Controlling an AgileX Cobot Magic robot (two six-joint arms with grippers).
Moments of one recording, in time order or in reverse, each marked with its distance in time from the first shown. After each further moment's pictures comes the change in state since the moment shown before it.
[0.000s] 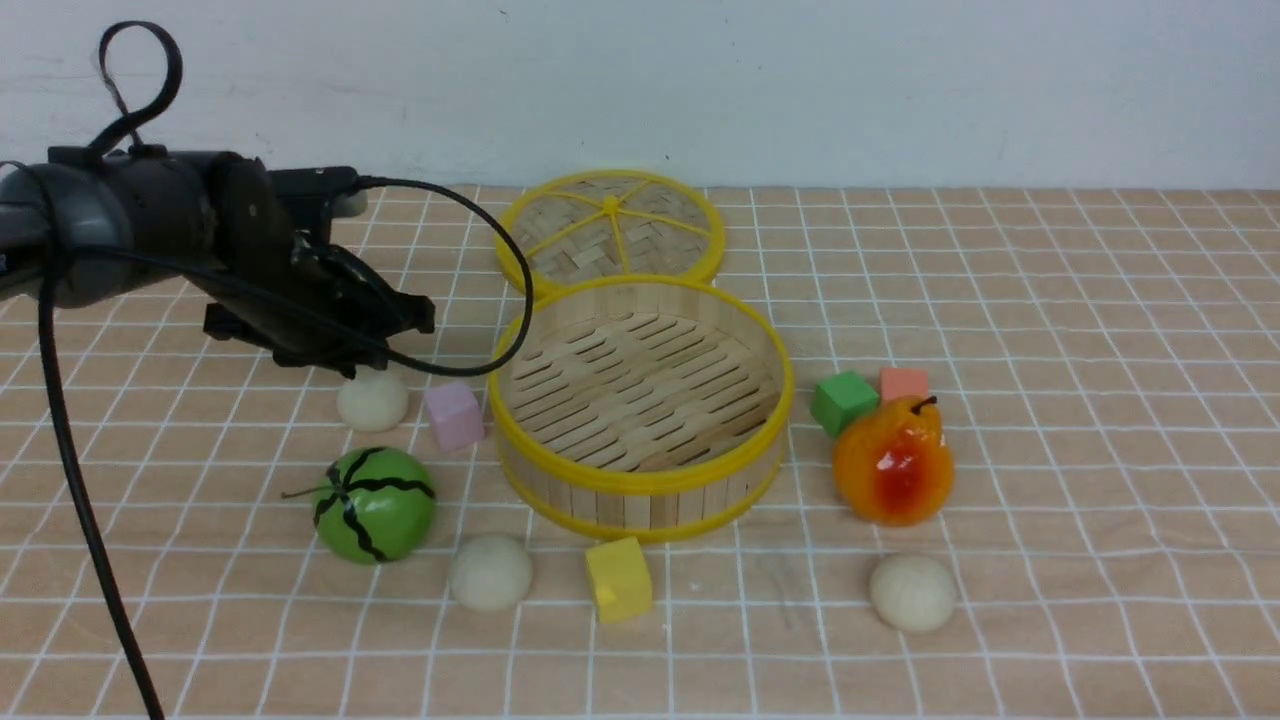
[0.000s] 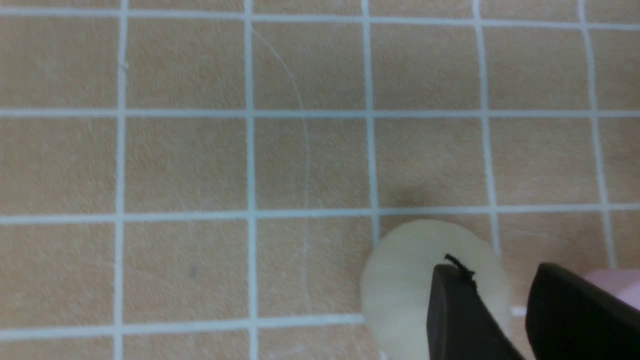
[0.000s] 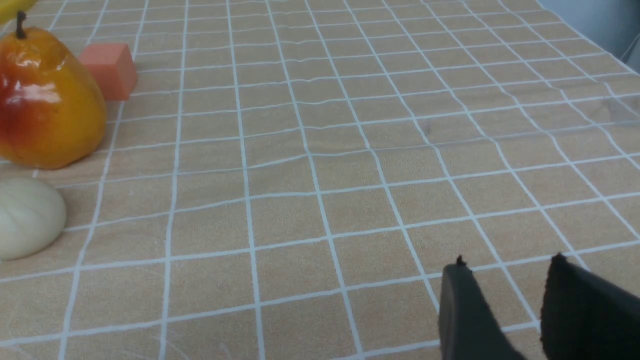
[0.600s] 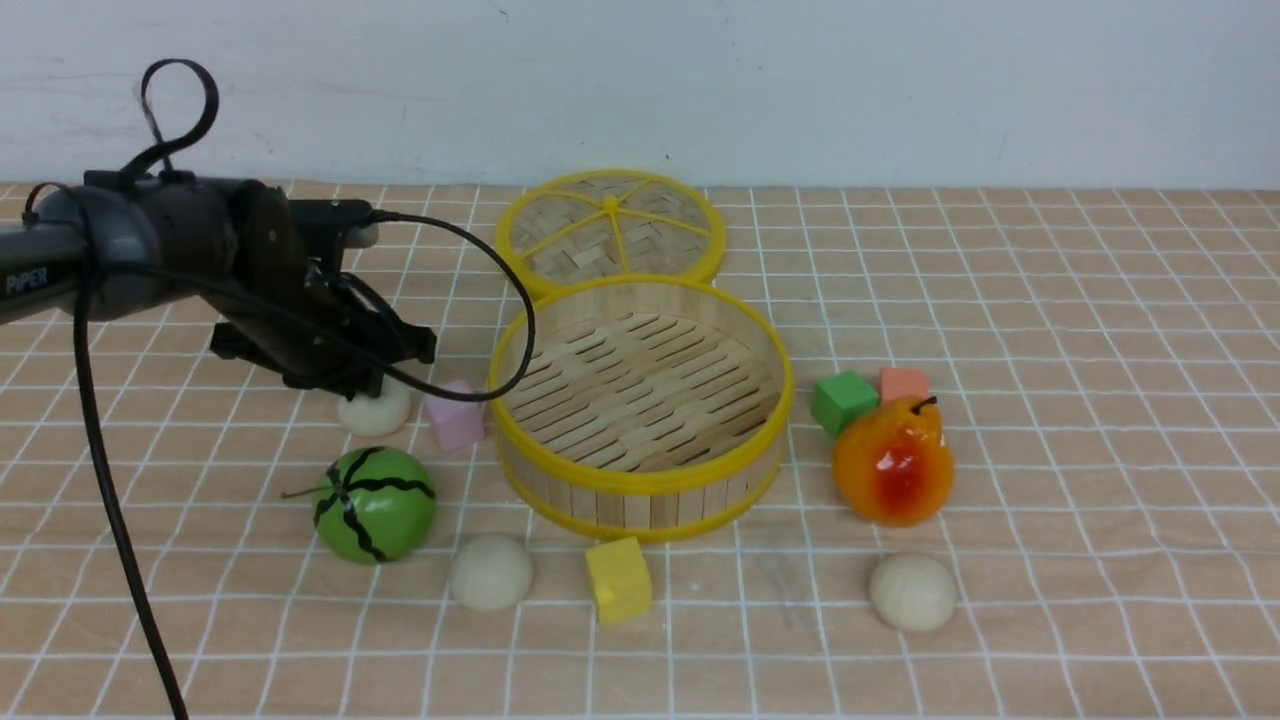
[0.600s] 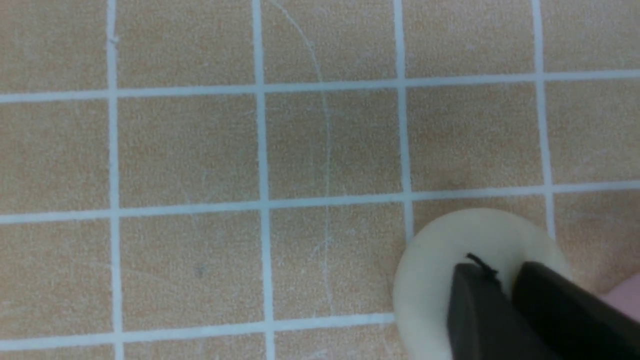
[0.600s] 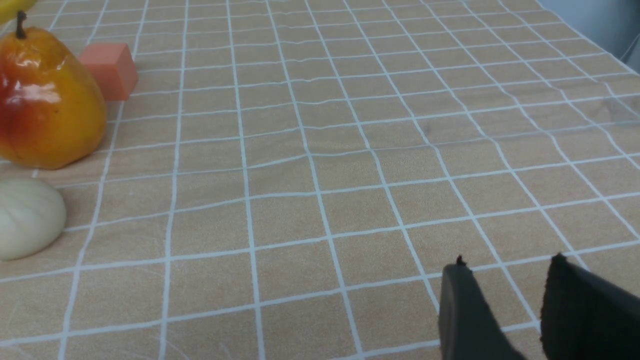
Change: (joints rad) right arm 0.000 0.000 0.000 0.000 0.000 0.000; left arm 0.000 0.052 -0.050 0.004 0.073 0.052
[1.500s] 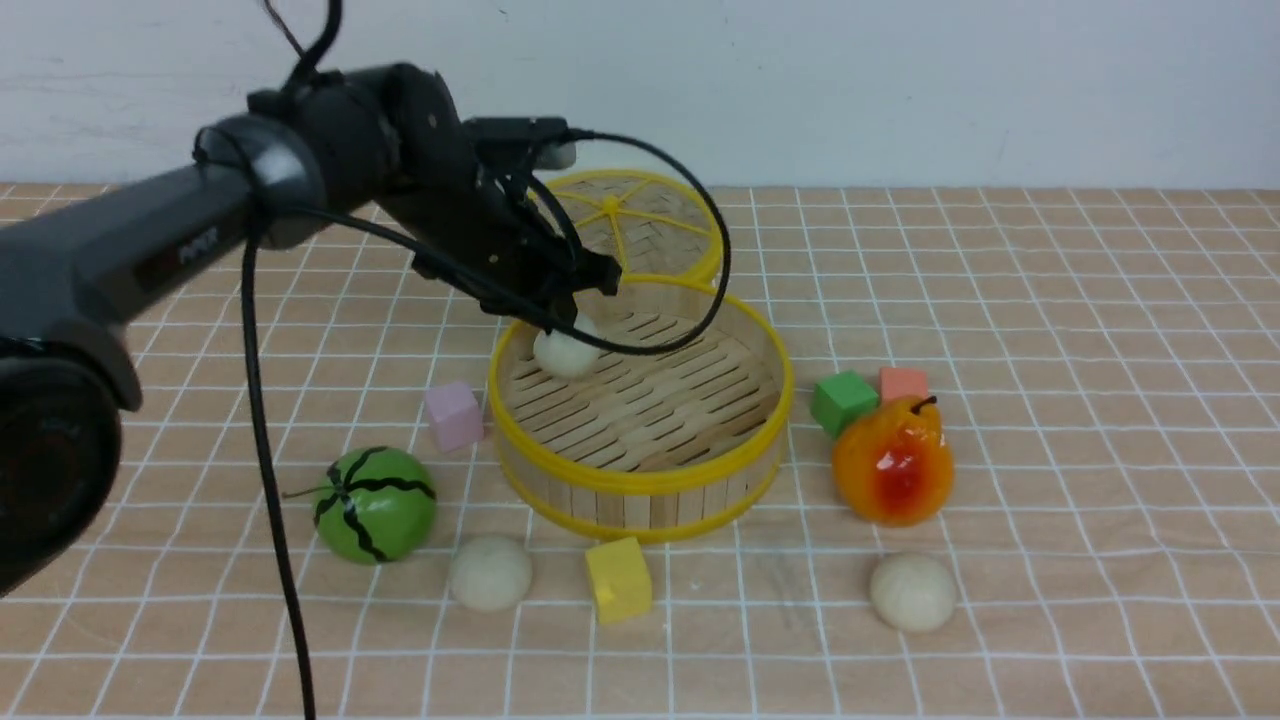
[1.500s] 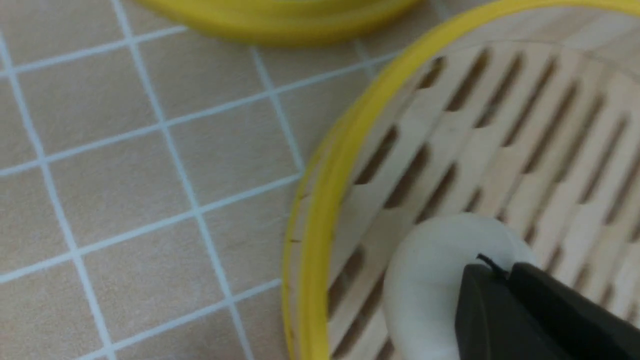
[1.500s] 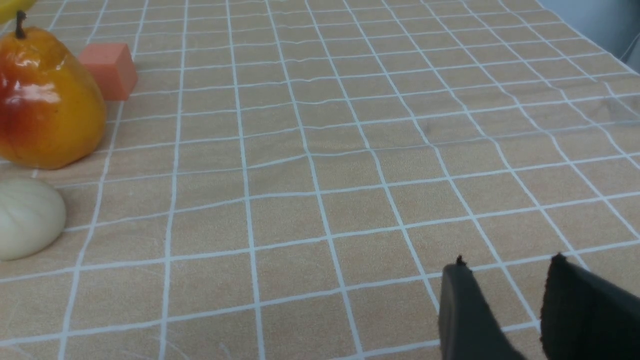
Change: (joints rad) right arm 0.000 0.000 0.000 0.000 0.000 0.000; left arm -0.187 0.124 -0.368 -0.225 0.203 0.133
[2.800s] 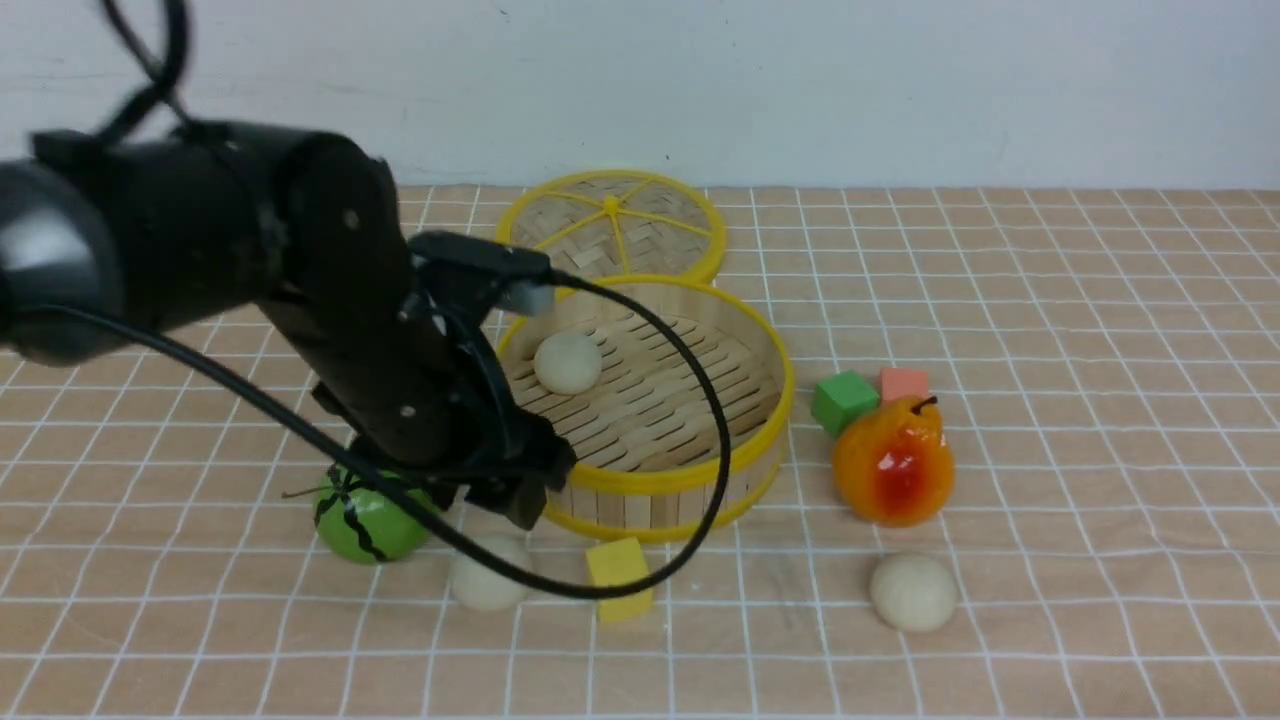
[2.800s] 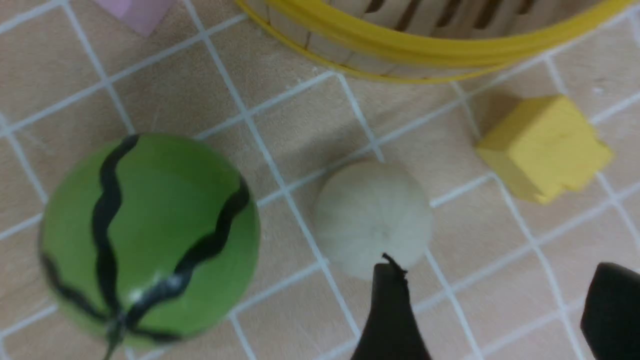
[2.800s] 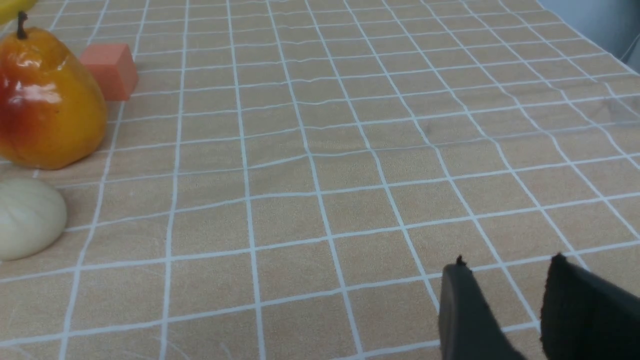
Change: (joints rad) right arm 0.000 0.000 0.000 0.000 0.000 0.000; left arm -0.134 -0.463 0.629 0.152 0.071 -0.052
